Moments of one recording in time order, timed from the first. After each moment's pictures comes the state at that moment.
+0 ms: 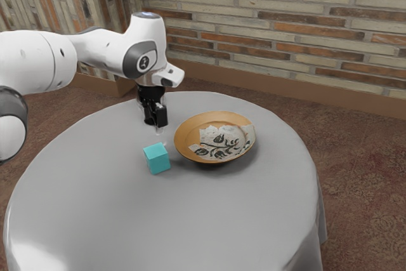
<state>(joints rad) -0.14 0.44 0.16 -1.57 0.04 1.93 0.56</state>
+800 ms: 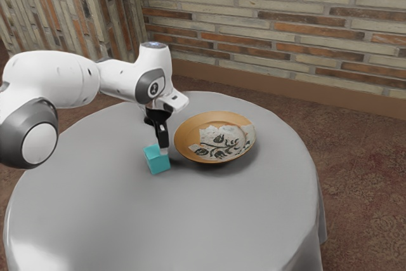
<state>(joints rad) -0.12 0.62 0.17 -1.52 -0.03 2.05 0.84</state>
